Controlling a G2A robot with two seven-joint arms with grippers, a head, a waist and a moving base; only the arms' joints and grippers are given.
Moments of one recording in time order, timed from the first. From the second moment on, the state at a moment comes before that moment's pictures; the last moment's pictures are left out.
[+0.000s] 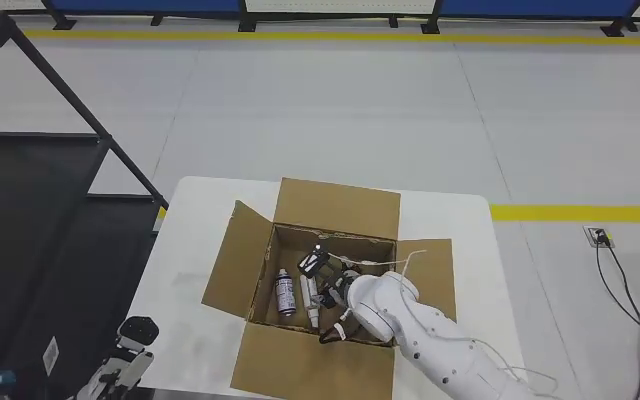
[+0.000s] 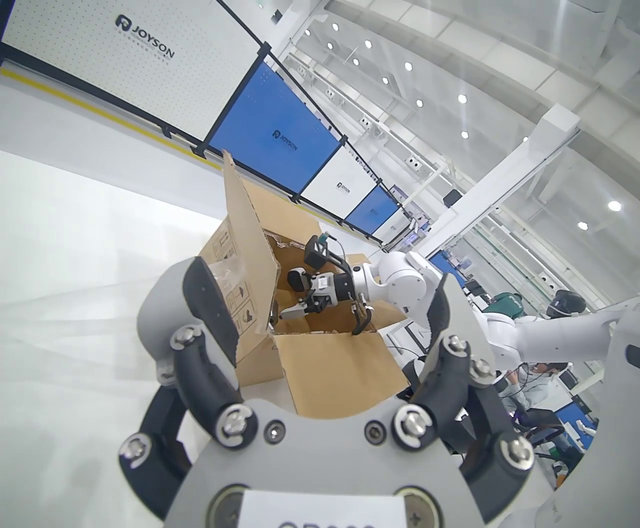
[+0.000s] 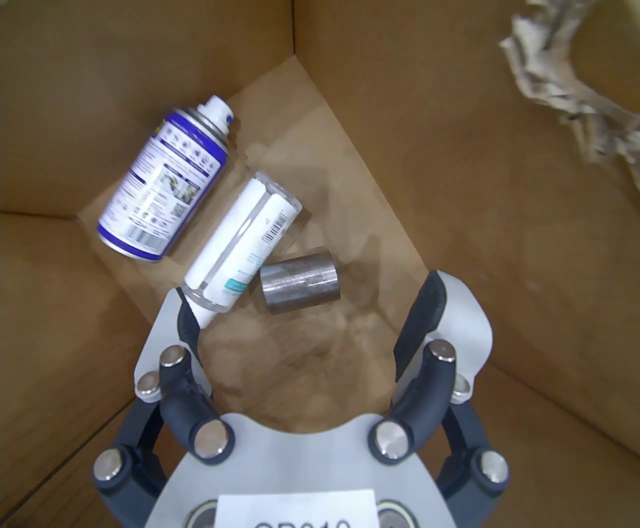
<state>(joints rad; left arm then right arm) 1.91 -1.20 -2.01 -1.93 0.06 -0.91 -0.38 -0.63 -1.33 0.62 -1.34 -1.13 -0.04 0.87</state>
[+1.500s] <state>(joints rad) 1.89 -1.18 -1.97 -1.95 0.09 -0.84 -0.39 -0.83 -1.32 0.88 -1.49 -1.20 -0.24 0.75</state>
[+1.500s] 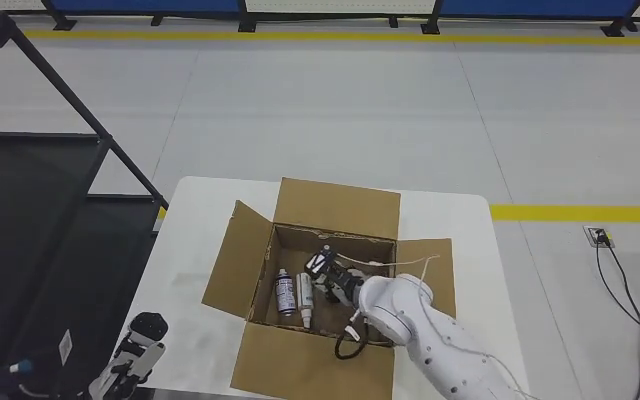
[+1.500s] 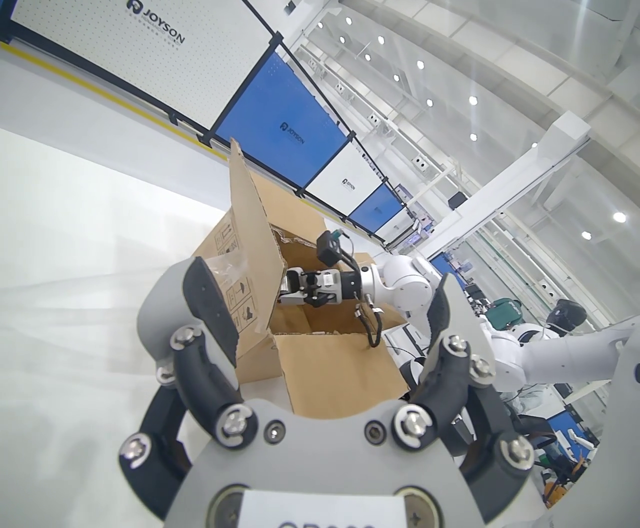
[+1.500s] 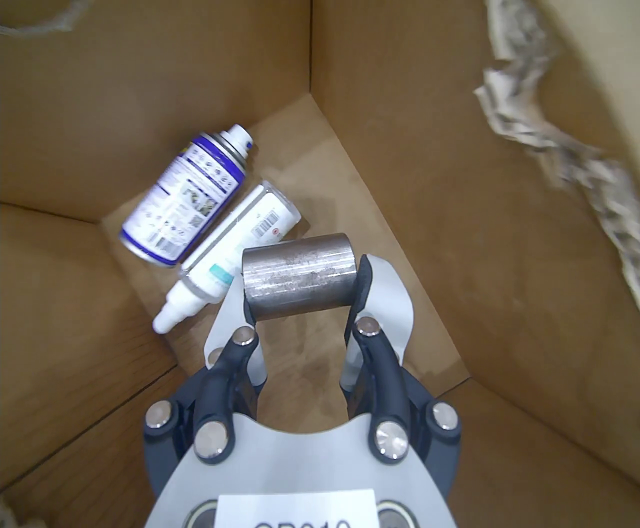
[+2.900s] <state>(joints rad) 1.80 -1.17 -1.76 -2.01 0.25 -0.74 -0.43 -1.73 -1.20 1.81 -1.89 -0.98 -0.28 0.32</state>
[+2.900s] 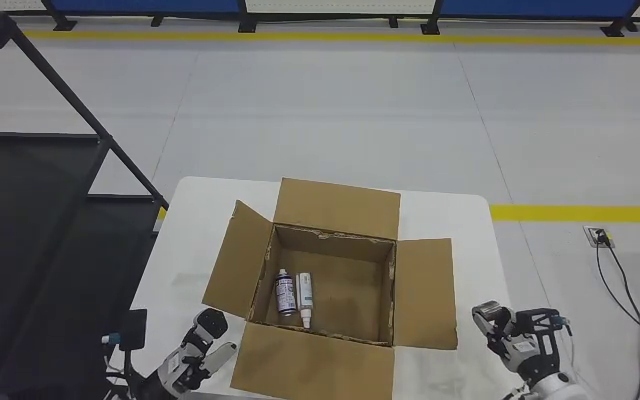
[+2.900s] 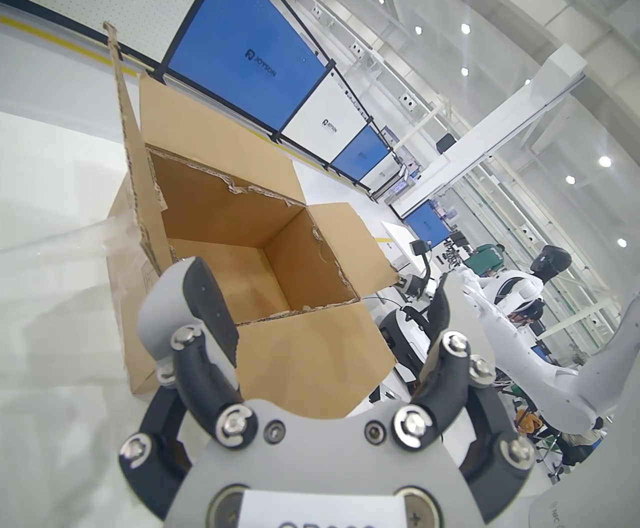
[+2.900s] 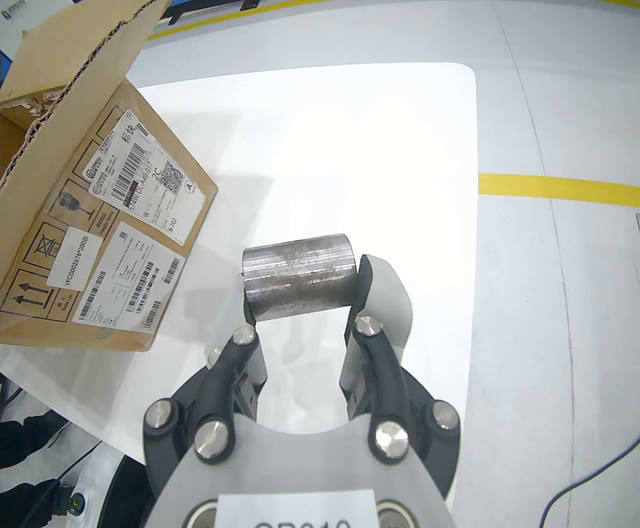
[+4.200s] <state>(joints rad) 1.84 -1.17 -1.74 -2.02 0.35 -0.73 -0.32 -1.65 -1.12 1.89 -1.85 0.09 -0.70 0.71</state>
